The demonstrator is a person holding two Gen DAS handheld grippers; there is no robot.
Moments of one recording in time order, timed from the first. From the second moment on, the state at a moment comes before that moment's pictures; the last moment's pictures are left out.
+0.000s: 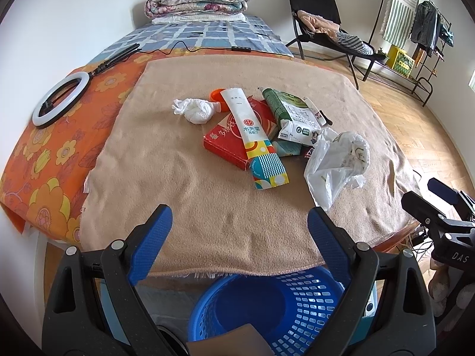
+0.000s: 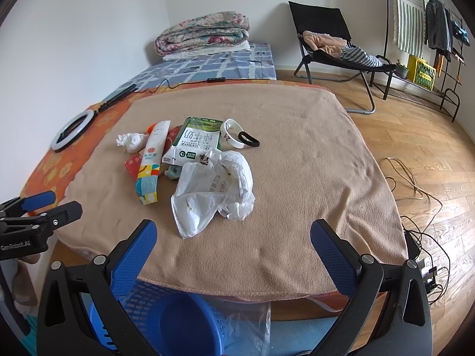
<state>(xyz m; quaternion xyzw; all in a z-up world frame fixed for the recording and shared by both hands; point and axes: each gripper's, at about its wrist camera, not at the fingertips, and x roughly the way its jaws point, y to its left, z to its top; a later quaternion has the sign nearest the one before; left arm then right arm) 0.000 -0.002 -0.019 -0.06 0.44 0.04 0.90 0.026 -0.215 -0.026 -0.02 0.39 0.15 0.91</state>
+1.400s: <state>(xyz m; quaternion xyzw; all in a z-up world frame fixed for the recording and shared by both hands) 0.002 0.000 -0.018 -0.07 0.44 0.04 0.89 0.024 -0.211 -0.033 -0.05 0.40 0.14 0.91</state>
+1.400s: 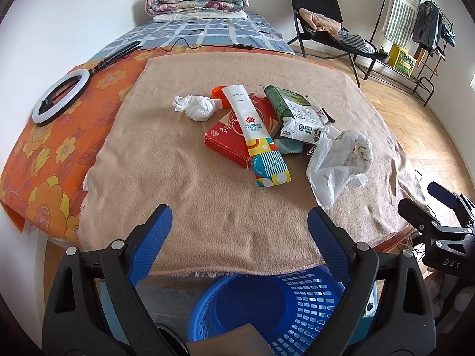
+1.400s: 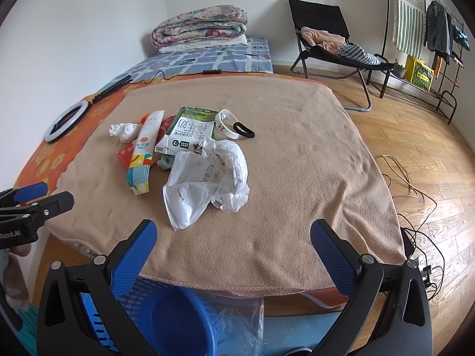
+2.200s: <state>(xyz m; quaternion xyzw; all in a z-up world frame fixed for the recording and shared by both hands) 0.018 0.007 -0.026 -0.07 0.45 0.03 0.89 0.032 -0.215 -0.045 -0.02 0.41 0.17 0.89</state>
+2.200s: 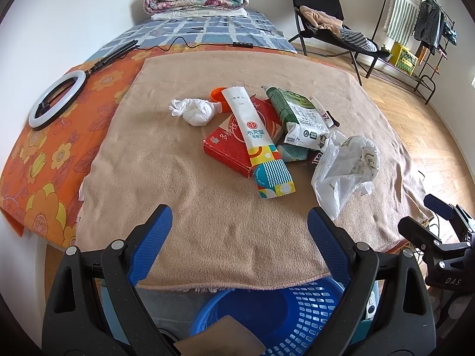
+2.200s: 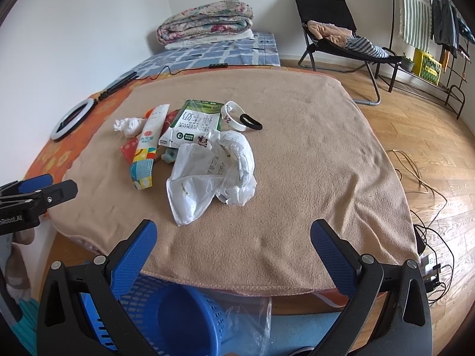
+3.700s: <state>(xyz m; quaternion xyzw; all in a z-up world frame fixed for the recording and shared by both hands) 0.183 0.014 -0.071 -0.11 0.51 0.04 0.85 0.147 -0.189 -0.076 0.01 0.48 0.23 0.84</state>
